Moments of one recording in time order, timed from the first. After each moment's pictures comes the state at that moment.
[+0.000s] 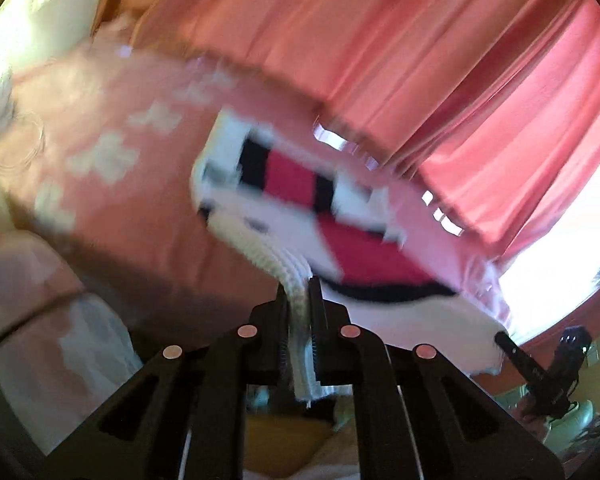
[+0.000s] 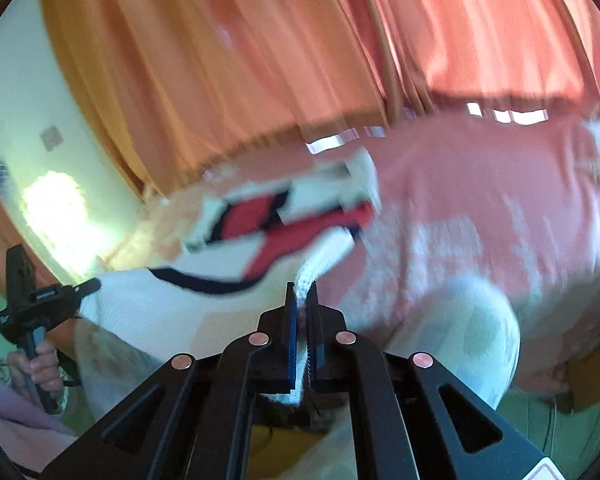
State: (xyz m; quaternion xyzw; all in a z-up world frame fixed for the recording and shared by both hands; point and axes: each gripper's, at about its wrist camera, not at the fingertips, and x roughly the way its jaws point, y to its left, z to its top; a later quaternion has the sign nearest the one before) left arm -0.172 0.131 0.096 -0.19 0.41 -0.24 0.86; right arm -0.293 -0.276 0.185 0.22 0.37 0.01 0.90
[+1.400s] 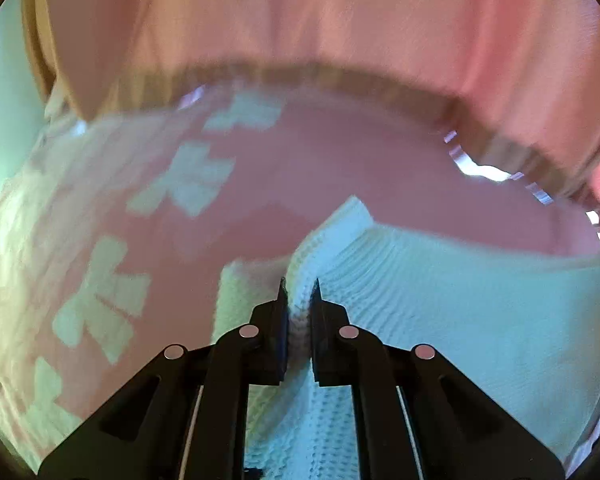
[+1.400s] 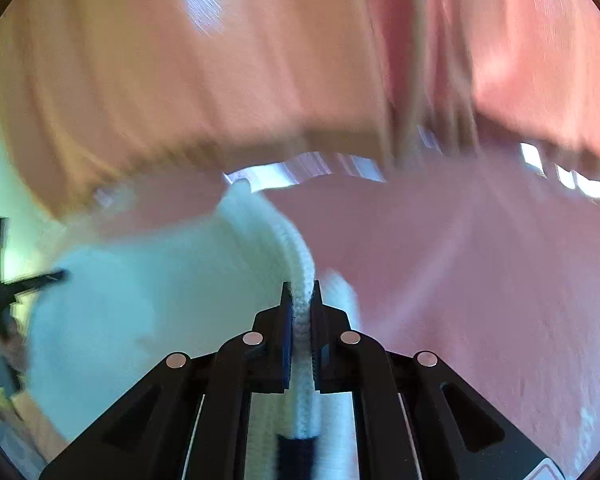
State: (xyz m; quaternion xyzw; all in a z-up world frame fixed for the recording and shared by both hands) left arm 0.193 0.007 -0.046 0.00 0.48 -0.06 0.87; right arm 0.055 -0.386 0.007 0.15 0.47 -0.06 0.87
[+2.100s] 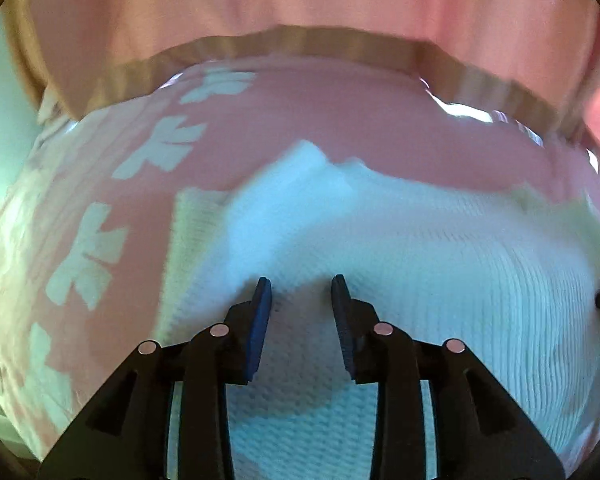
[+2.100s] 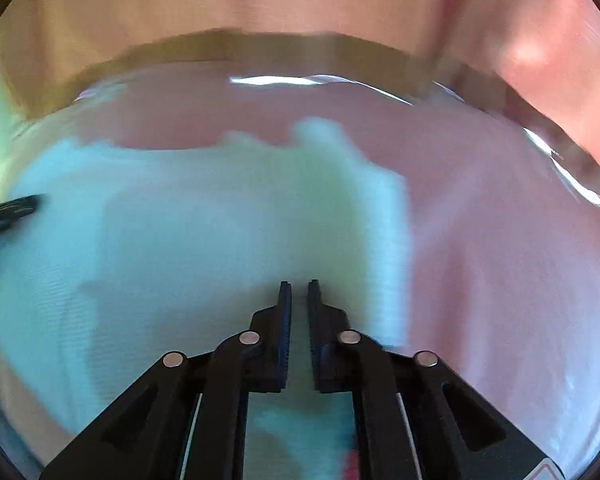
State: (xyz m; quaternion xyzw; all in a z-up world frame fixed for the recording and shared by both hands) left arm 0.143 -0.027 -0.044 0.03 0.47 -0.07 0.88; right arm 0.031 -0.327 -0.006 0.06 0.53 -0.09 0.84
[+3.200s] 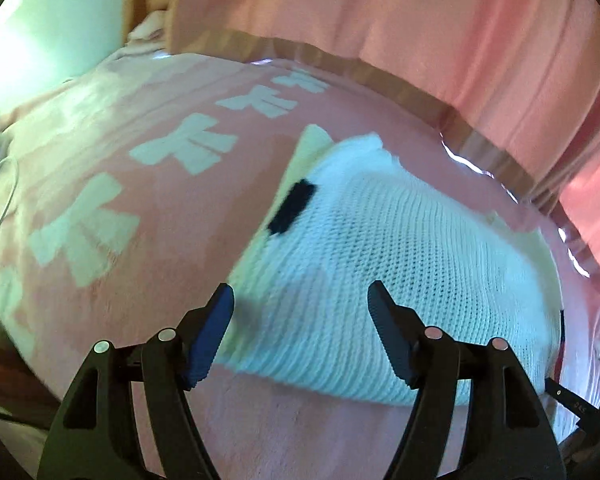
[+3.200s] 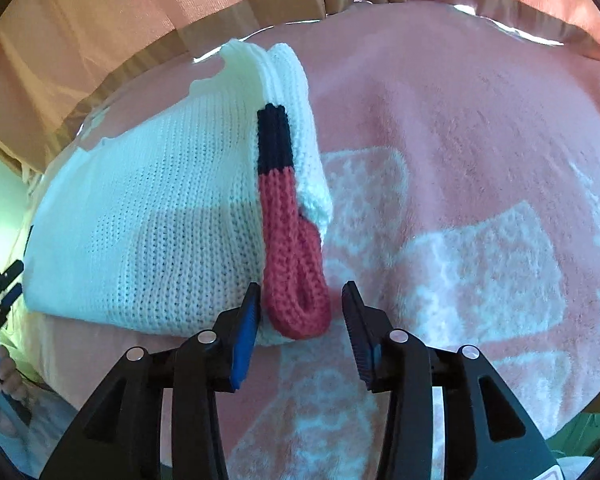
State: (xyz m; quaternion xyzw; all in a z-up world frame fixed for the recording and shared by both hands) left arm 0.009 0.064 -0.031 -0.12 0.44 -0.04 0.89; right arm -0.099 -0.326 -0.028 0.22 0.54 -0.10 0.80
